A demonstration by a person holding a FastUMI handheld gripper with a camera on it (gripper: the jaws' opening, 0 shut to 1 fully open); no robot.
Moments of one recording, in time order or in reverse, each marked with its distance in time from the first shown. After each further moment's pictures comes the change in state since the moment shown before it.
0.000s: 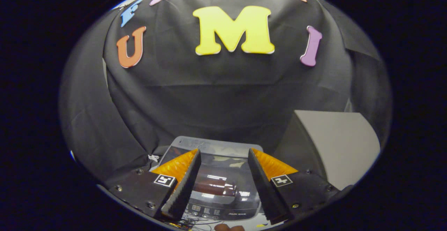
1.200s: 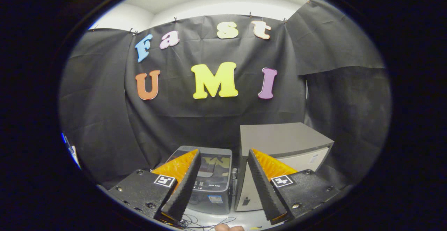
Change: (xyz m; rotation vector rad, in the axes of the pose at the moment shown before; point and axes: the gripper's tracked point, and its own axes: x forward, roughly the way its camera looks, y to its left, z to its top) arm -0.319 -0.083 -0.060 0.049 -0.319 -0.031
